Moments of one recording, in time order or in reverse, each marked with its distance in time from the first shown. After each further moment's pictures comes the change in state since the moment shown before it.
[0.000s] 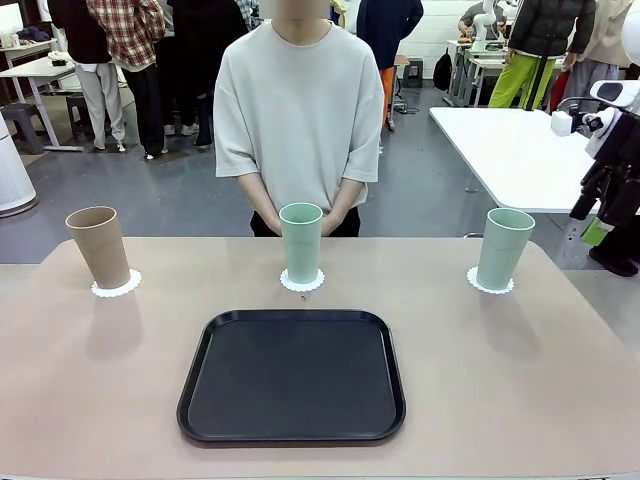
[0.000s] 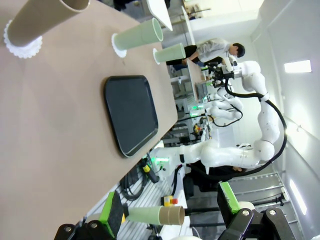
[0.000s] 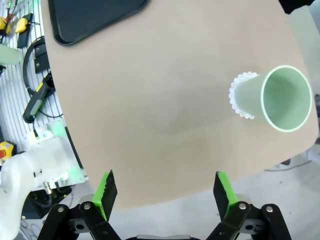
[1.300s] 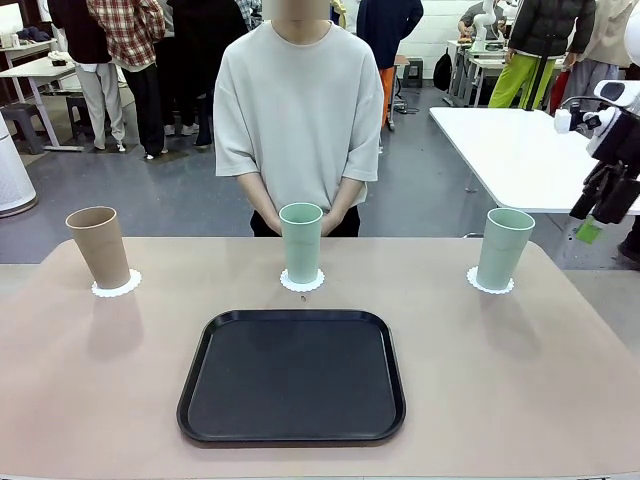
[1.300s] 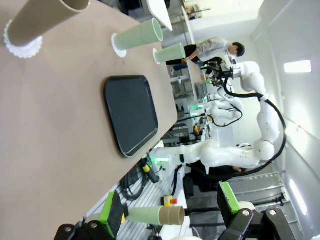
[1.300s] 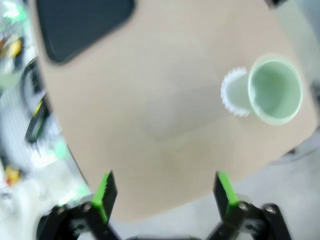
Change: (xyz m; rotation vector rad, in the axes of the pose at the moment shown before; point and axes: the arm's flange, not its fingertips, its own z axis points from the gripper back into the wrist) left arm 0.000 0.000 0.000 0.000 0.000 0.000; right arm -0.001 -0.005 -0.005 -0.035 -0.050 -0.187
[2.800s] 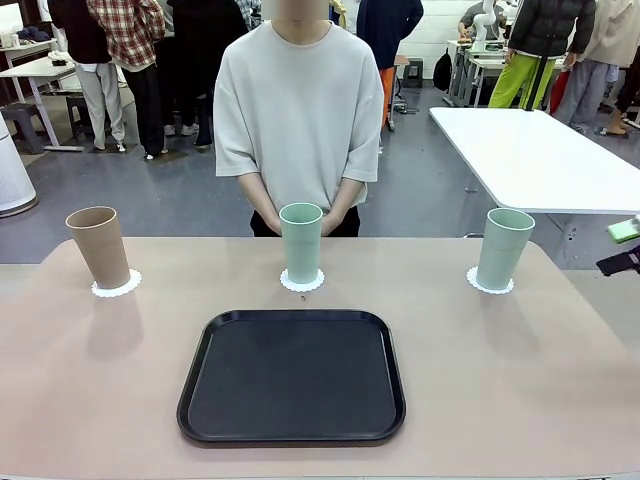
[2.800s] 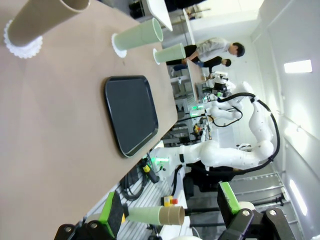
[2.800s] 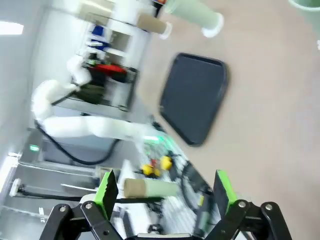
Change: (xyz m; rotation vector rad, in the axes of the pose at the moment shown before) left arm 0.000 0.000 0.000 0.000 -0.001 0.000; right arm -0.147 0.039 -0.042 0.766 -0.597 -0.665
